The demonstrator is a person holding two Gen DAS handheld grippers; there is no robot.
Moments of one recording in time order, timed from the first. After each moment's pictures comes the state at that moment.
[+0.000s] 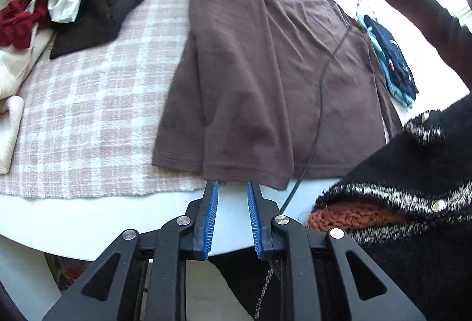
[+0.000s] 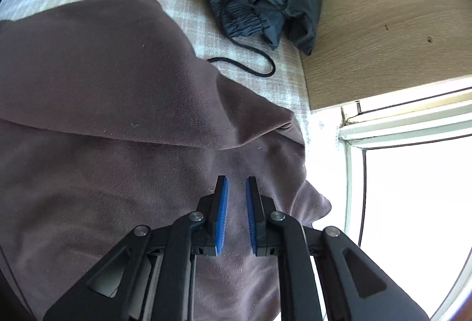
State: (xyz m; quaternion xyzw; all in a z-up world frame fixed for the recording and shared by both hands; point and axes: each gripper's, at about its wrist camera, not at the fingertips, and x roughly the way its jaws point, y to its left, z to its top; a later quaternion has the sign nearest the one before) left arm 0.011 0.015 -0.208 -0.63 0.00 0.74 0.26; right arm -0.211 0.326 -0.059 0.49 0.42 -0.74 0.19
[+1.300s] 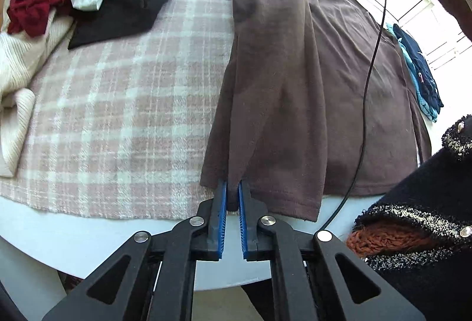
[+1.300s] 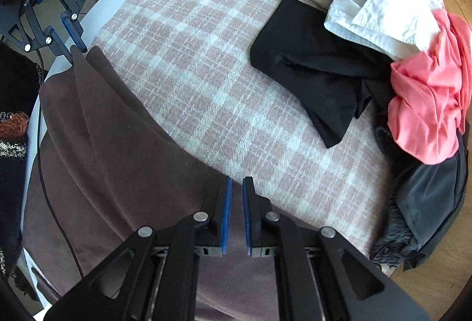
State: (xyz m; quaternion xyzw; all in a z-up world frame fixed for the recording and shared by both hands) left arm -0.009 -0.002 -0.247 -0.64 0.00 0.74 0.21; right arm -0.146 0.103 -0.062 0.48 0.48 -0.56 0.48
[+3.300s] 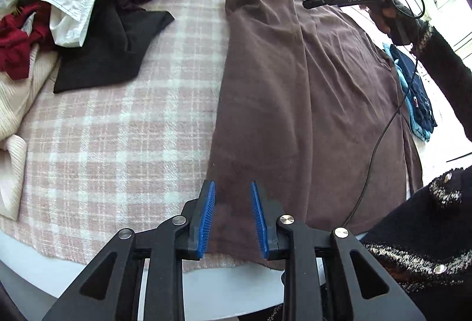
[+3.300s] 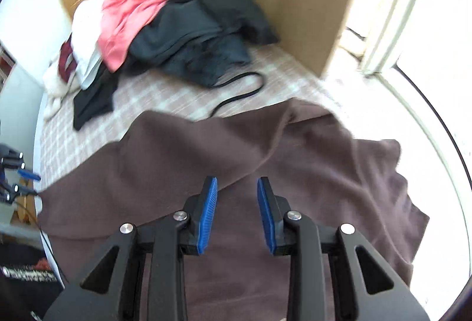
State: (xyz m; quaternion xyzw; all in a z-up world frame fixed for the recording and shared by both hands) left arm -0.063 0.012 -0.202 -0.60 -0.01 0.77 0.23; right arm -0.202 0.398 -0.012 0.54 0.03 -0.83 0.14
